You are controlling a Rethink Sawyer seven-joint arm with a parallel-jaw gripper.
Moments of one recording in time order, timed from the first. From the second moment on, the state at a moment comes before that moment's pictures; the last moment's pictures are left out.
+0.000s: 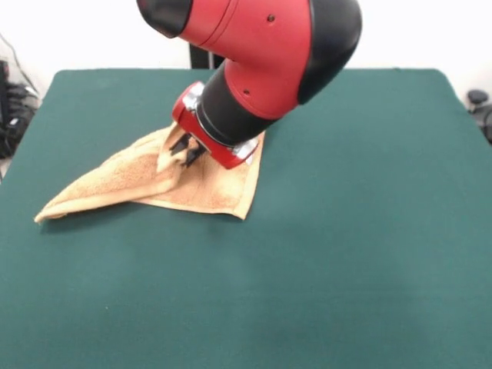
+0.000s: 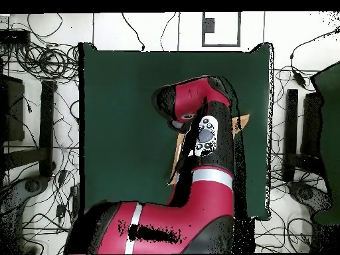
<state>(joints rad) -0.07 -0.24 -0.12 0.96 -0.53 1.21 2.38</state>
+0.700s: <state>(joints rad) 0.00 -0.27 -0.20 0.96 -0.57 1.25 2.38</state>
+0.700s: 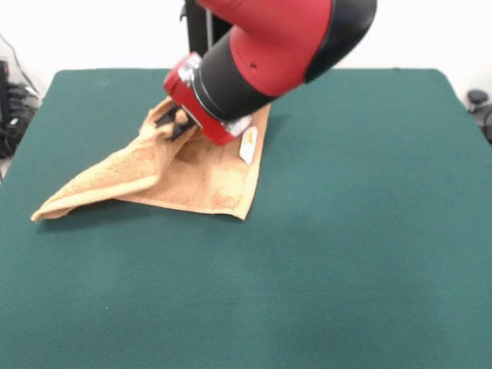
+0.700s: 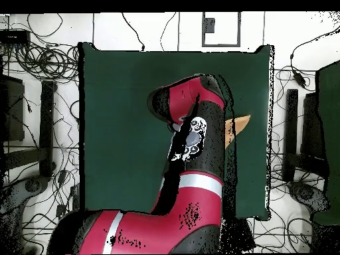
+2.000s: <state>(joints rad) -0.01 -0.38 -0.25 1.05 -0.68 1.27 2.38</state>
